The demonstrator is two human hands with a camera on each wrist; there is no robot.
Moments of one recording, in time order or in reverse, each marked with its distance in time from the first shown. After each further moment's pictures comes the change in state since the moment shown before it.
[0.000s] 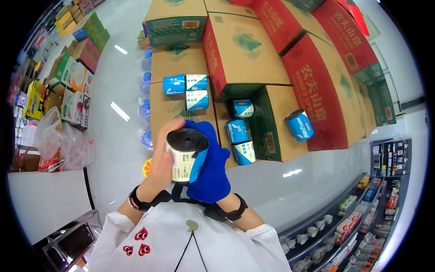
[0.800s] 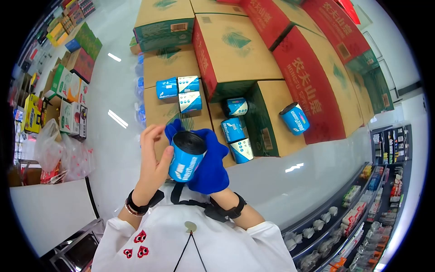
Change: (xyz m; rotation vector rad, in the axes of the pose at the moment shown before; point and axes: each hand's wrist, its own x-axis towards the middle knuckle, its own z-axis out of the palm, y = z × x) left_hand -0.001 0.004 -0.006 0.548 0.132 0.002; right_hand -0.004 -0.005 -0.014 -0.841 -0.005 -0.297
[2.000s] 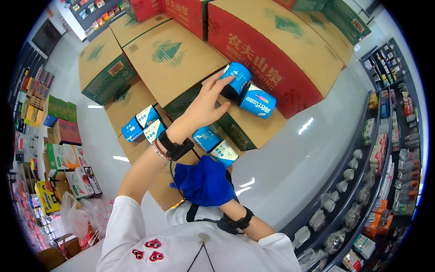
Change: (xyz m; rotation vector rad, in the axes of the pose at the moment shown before) left_hand 0.176 0.022 0.245 -0.128 -0.685 0.501; right_hand -0.040 0.086 -0.029 0.236 0.392 0.366
